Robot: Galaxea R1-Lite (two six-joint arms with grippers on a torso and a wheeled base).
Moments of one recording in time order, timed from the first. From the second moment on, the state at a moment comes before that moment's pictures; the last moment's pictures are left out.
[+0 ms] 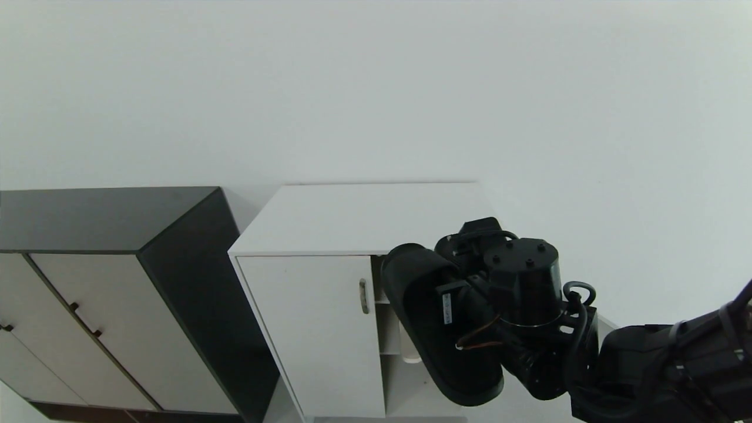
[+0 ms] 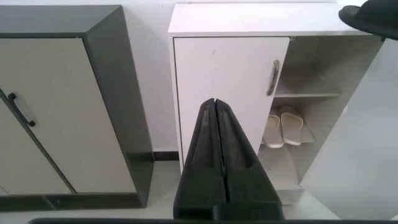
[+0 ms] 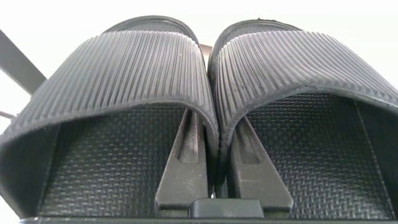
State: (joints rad) left arm 0.00 0.00 0.00 0.00 0.01 0.00; right arm 0.89 1.88 -0.86 -0.77 -0.57 0.14
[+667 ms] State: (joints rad) left arm 0.00 0.00 0.00 0.00 0.01 0.00; right arm 0.89 1.88 -0.83 -0.77 -0.56 0.11
